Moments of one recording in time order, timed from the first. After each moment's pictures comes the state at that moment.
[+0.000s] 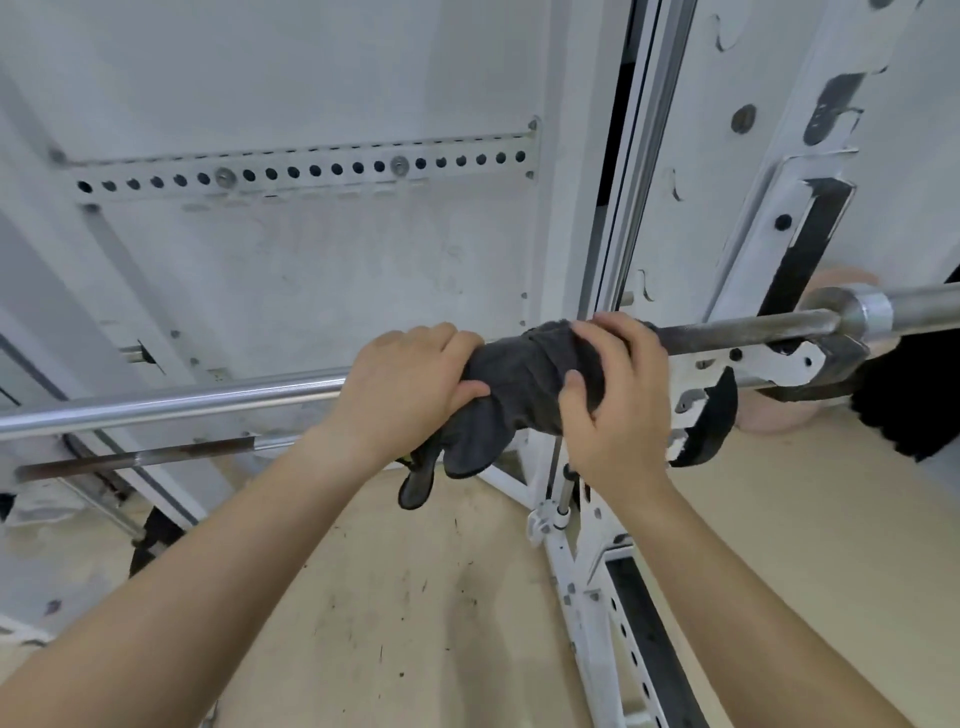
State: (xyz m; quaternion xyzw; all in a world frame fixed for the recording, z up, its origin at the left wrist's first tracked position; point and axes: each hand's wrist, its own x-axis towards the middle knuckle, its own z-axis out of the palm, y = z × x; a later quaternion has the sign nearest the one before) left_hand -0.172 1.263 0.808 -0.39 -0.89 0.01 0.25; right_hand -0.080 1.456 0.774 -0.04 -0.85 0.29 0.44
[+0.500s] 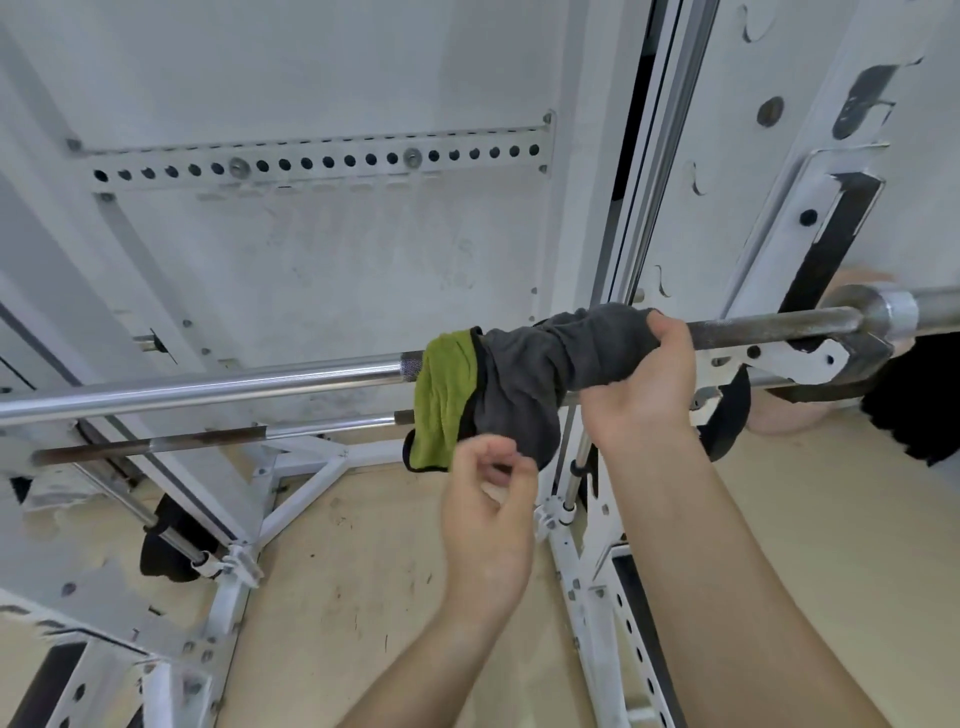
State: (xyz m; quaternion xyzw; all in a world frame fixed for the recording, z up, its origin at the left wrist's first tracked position) left_hand -0.043 1.304 0.743 -0.04 -0.71 -0.70 0.08; right_hand -0.093 1.433 0.829 -0.24 -0.22 0.92 0.23
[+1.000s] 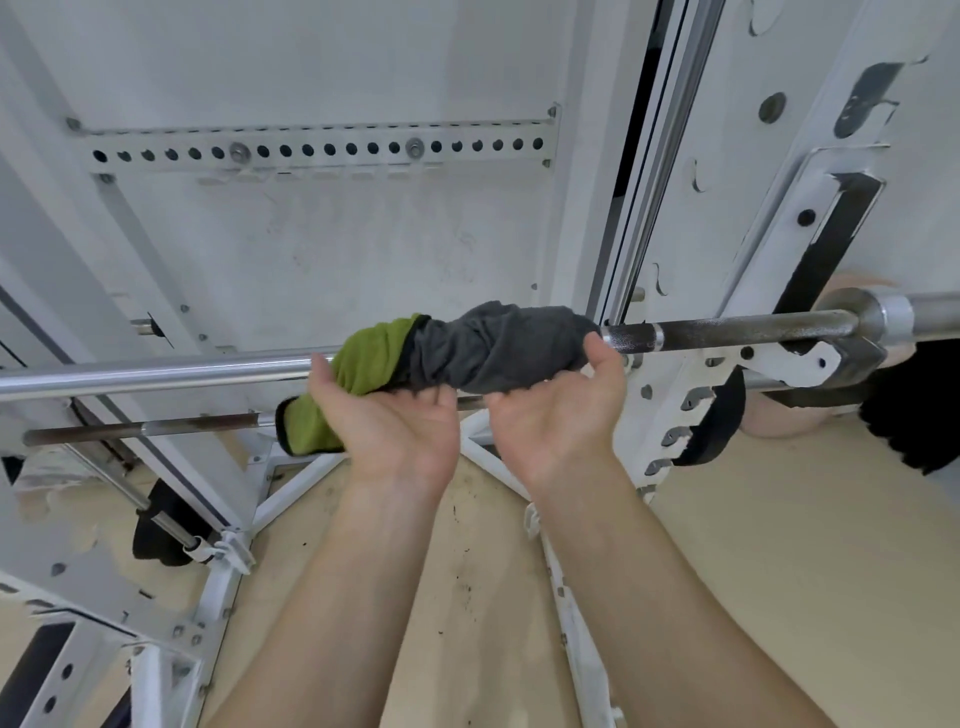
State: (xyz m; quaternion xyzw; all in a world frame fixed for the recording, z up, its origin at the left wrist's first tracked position) left_hand -0.112 1.284 0.800 0.12 -0.15 -0.98 -0.08; right_hand -0.085 1.388 0.814 -0.15 -0.13 0.98 0.10
